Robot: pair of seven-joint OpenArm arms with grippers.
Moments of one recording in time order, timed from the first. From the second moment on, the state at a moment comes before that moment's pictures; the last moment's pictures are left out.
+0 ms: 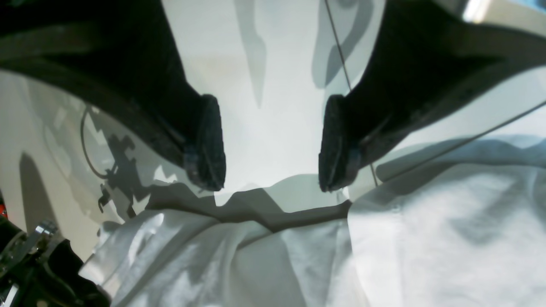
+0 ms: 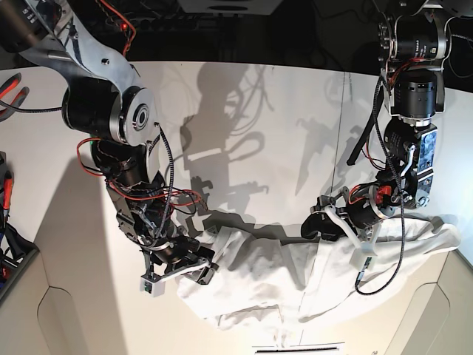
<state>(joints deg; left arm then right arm) -16.0 -13.7 -5.9 60.5 -28.6 -31.4 33.2 38.6 -7.8 18.0 20.5 10.9 18.5 -6.3</state>
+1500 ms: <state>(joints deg) -25.1 -8.2 9.2 60.6 -7.7 -22.7 26.7 13.6 11.8 0.1 65.4 19.2 26.8 -53.5</state>
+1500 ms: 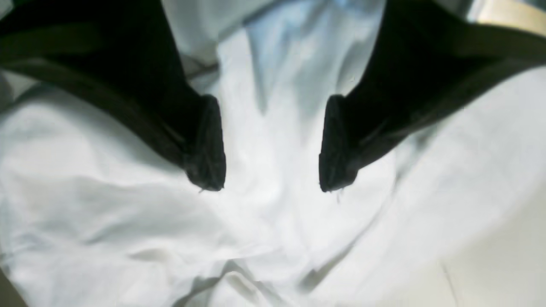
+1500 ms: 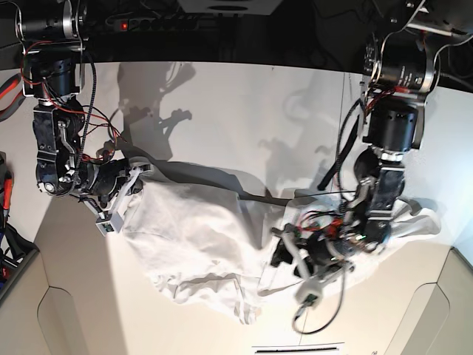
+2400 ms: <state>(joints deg) -34.4 -6.4 25.5 31.5 13.4 5.2 12.3 13.7 11.8 0.1 65.5 20.2 27.2 -57.3</state>
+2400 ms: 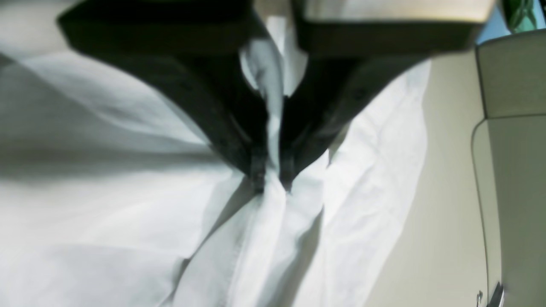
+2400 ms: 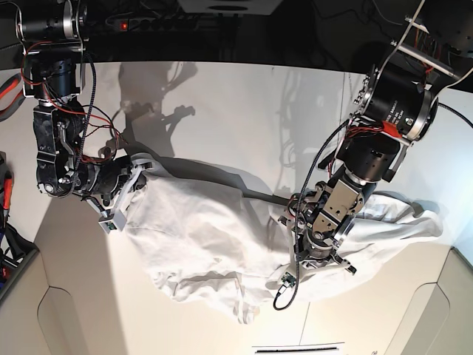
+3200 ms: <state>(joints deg) -20.5 -33.3 7.4 71.9 -44.4 -37.0 44.7 13.7 17.4 -0.2 65.7 11.7 21.3 -53.6</state>
